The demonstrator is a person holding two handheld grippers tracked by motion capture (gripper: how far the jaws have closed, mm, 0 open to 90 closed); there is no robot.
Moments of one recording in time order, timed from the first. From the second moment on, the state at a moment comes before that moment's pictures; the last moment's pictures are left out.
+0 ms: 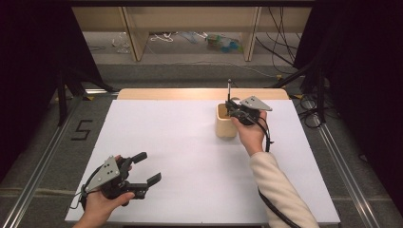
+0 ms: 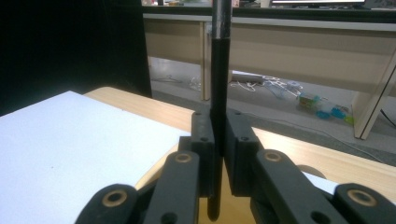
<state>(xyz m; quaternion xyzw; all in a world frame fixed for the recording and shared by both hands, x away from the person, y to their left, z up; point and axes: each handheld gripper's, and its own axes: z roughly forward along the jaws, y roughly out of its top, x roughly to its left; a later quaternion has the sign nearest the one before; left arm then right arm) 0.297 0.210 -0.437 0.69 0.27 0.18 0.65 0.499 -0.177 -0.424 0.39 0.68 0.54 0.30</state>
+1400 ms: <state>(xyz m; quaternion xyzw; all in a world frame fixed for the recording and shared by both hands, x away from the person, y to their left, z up) 0.297 0.210 -0.437 0.69 0.27 0.18 0.65 0.499 -0.178 -0.429 0.40 0.69 0.53 0.29</state>
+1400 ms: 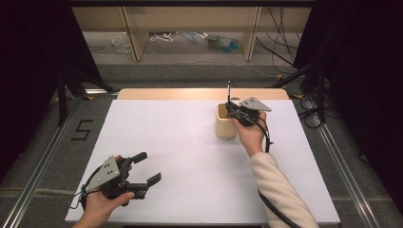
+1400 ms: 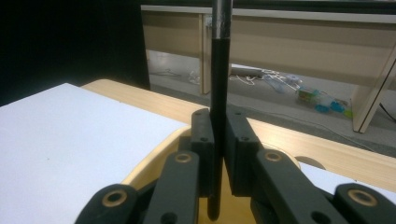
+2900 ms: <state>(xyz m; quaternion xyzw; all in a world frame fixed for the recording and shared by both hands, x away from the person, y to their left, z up) 0.297 0.210 -0.436 0.69 0.27 0.18 0.65 0.496 -0.175 -0.415 0.38 0.70 0.53 0.30</state>
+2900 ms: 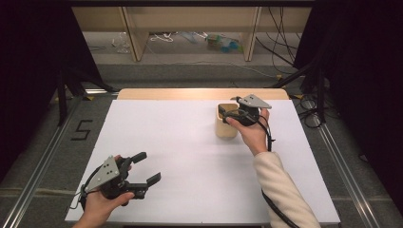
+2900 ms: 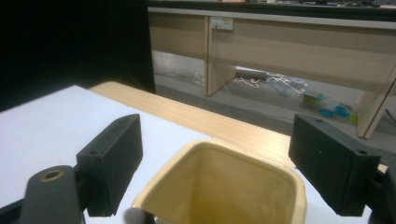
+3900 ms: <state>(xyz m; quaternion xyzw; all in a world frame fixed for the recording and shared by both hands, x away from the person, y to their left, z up) 0.297 0.212 -0.436 0.68 0.28 0.19 0.65 0.463 -0.181 -0.400 0.35 0.71 0.54 0.29</state>
